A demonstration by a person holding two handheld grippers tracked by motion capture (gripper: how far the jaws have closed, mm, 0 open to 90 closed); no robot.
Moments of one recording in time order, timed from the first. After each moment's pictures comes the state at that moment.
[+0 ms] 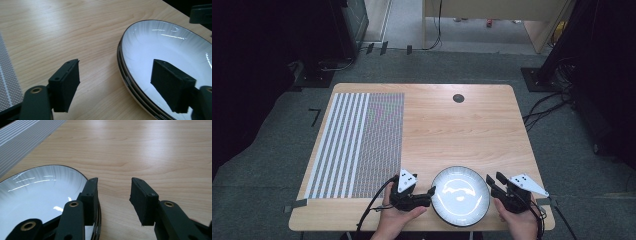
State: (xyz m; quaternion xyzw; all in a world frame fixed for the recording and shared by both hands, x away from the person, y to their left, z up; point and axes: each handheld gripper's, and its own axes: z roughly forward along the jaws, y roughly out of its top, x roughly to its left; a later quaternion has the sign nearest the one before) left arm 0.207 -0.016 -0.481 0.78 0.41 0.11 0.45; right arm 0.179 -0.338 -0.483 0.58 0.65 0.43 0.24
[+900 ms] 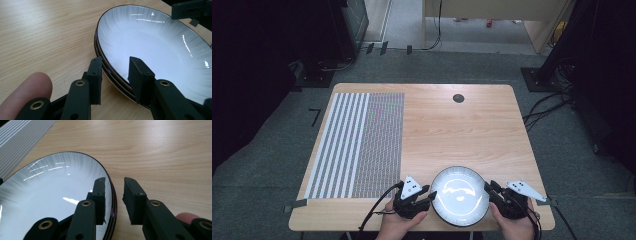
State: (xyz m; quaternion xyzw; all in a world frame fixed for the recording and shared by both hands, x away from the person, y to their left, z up) left arm 0.196 -0.020 -0.492 0.80 0.38 0.07 0.46; right arm 0.164 -0.326 -0.485 0.61 0.64 0.42 0.20
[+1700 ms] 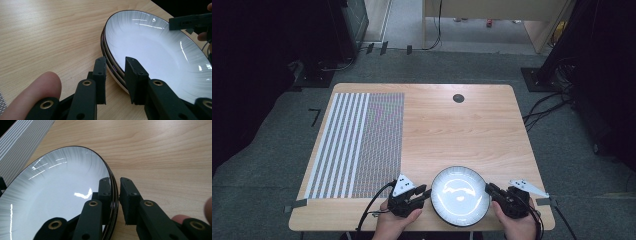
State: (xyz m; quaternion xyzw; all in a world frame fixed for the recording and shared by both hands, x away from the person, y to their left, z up) left arm 0.198 -0.007 -0.487 0.79 0.40 0.05 0.47; right arm 0.168 -0.335 -0.488 0.64 0.63 0.42 0.14
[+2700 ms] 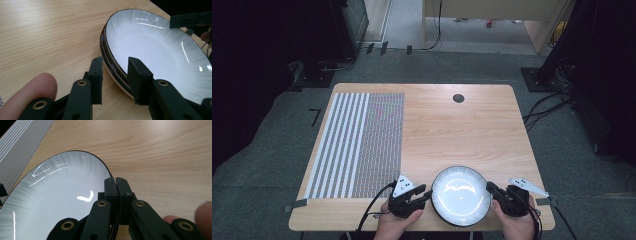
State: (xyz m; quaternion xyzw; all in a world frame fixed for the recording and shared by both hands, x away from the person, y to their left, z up) left arm 0.197 -0.007 -0.488 0.78 0.40 0.05 0.47; right arm 0.169 -0.331 -0.482 0.65 0.62 0.41 0.15
